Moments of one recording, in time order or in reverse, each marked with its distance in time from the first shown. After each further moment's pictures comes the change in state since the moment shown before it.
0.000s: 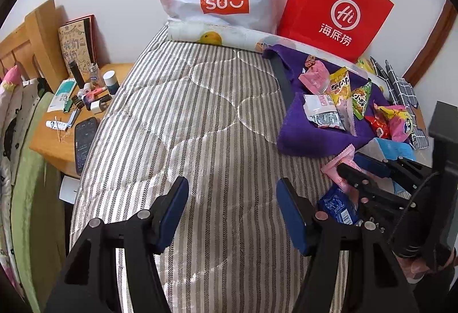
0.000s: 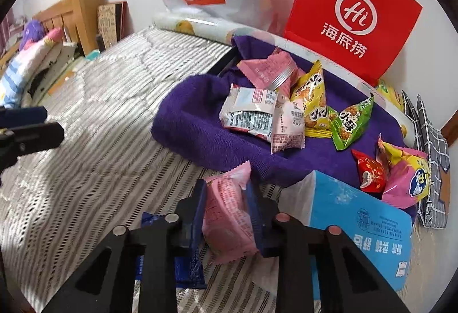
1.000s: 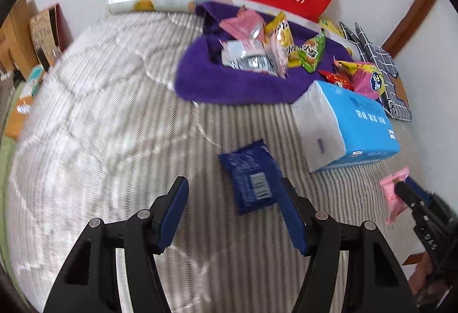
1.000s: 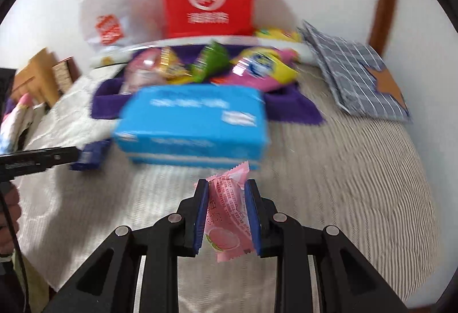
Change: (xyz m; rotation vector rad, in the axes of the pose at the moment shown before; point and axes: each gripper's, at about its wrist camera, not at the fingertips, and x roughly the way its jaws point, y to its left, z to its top) left arm 0.033 -0.103 -0.042 0.019 0.104 -0.090; right arm -0.097 -0.124 -0.139 0.375 -0.069 -0.105
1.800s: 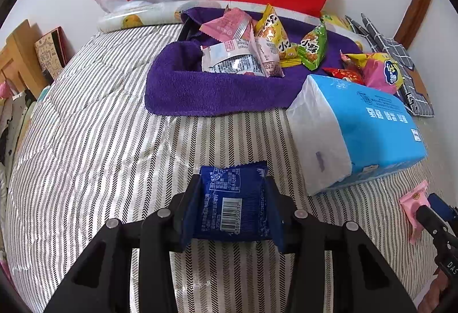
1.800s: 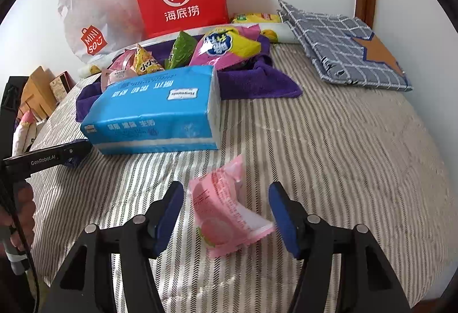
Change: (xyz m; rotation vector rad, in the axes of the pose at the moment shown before) left arm 0.030 -0.036 0.005 0.074 -0.085 0.139; right arm 0.011 -0.047 -0.022 0.082 0.004 0.079
